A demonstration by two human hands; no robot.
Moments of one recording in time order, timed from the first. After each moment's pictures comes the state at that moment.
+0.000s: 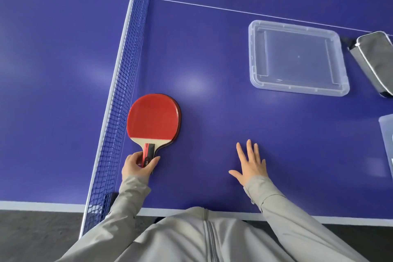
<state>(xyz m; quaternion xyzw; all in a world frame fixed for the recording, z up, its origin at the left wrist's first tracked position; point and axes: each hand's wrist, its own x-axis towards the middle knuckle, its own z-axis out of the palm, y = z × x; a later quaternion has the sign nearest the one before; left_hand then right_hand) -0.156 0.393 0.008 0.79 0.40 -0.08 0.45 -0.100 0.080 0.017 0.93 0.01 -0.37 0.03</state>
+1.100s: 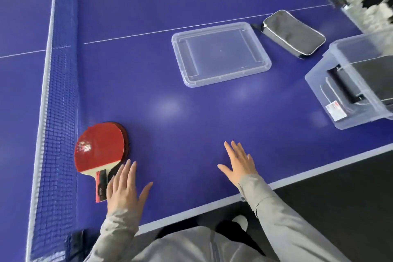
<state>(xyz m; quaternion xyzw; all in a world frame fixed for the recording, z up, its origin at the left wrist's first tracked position) -0.174 0.290 0.076 0.98 0.02 -0.07 0.17 -0.149 -0.015 0.056 0.94 -0.10 -0.28 -0.16</state>
